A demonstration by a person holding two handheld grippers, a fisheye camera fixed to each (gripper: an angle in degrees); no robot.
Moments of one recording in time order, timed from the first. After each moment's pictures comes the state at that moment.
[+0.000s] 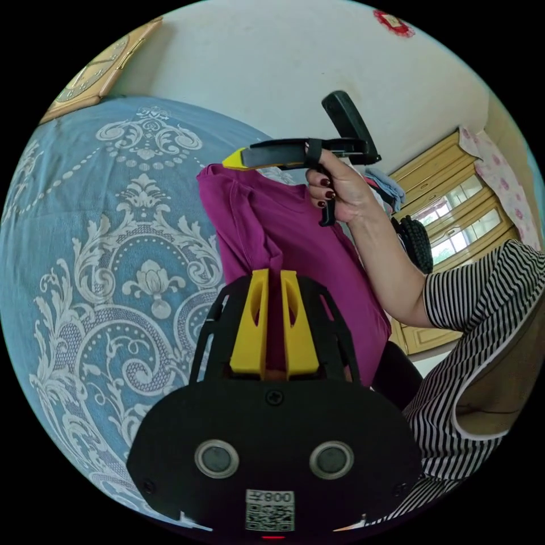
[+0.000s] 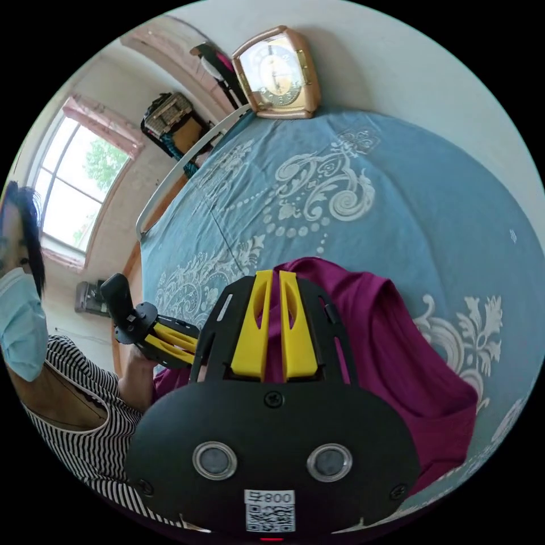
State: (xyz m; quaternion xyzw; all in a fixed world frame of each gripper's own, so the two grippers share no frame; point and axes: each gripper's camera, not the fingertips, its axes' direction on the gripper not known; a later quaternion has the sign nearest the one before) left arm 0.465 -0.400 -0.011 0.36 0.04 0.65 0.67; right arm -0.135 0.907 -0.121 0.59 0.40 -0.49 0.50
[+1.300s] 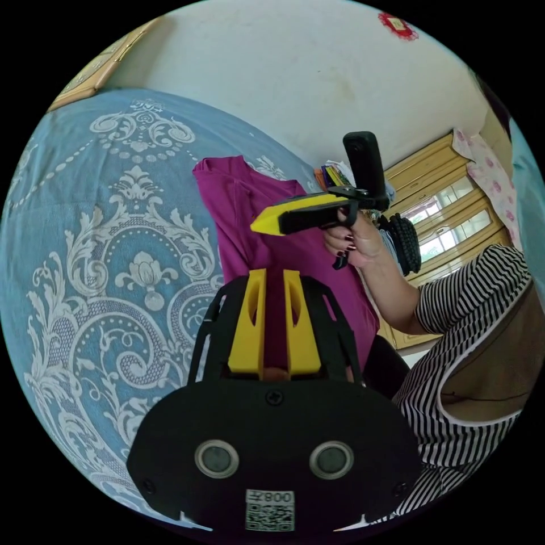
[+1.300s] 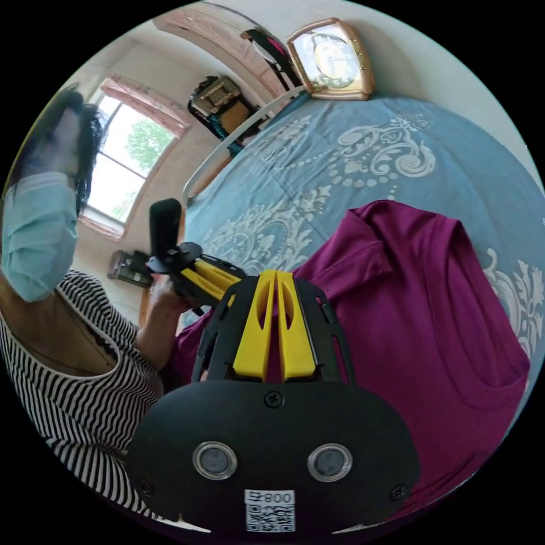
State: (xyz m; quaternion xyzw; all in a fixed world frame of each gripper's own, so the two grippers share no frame) left arm 0.449 -0.312 -0.008 0.33 0.05 0.66 0.67; right arm 0.133 0.945 0.025 0.50 0.40 -0.57 0.52
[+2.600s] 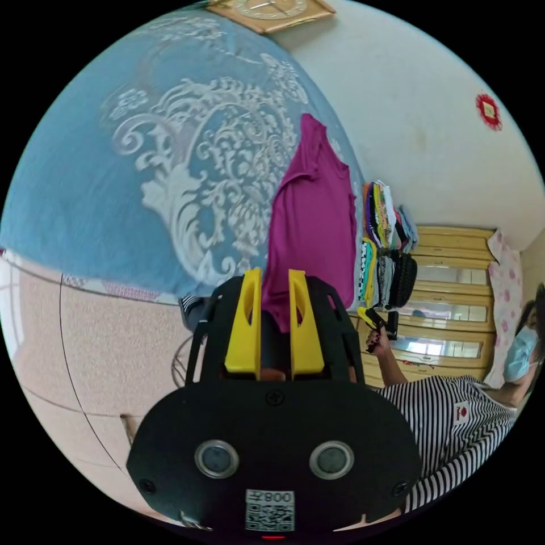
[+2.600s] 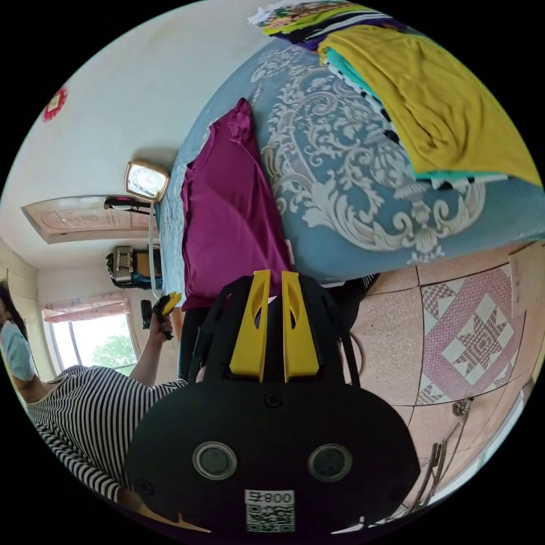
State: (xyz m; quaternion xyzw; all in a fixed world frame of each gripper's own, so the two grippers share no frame) left arm 0.128 -0.085 -0.058 0.29 0.14 0.44 0.84; right arm 1.088 1.137 0.222 0.73 -0.03 -0.29 0.61
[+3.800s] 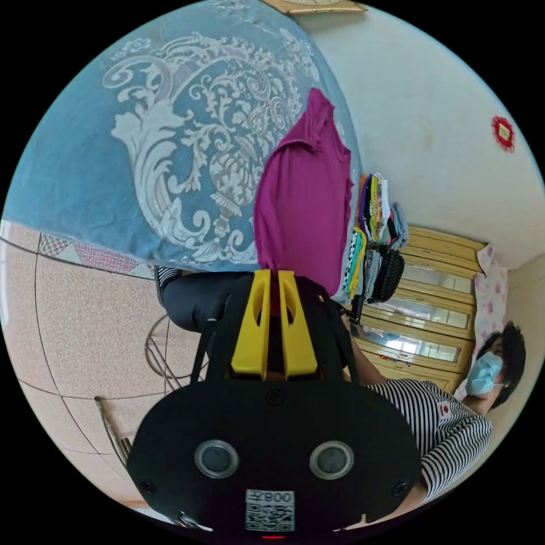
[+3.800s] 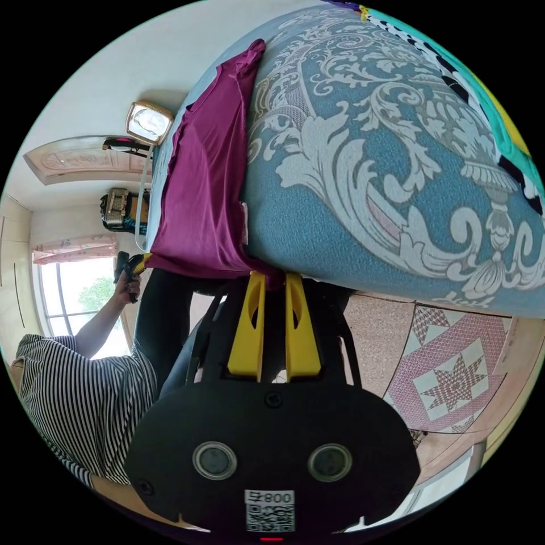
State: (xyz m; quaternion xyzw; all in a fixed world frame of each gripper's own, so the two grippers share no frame) left arm 0.098 0.143 -0.113 0.22 0.18 0.44 0.85; right arm 1.270 1.131 0.251 0.67 0.10 -0.34 0.65
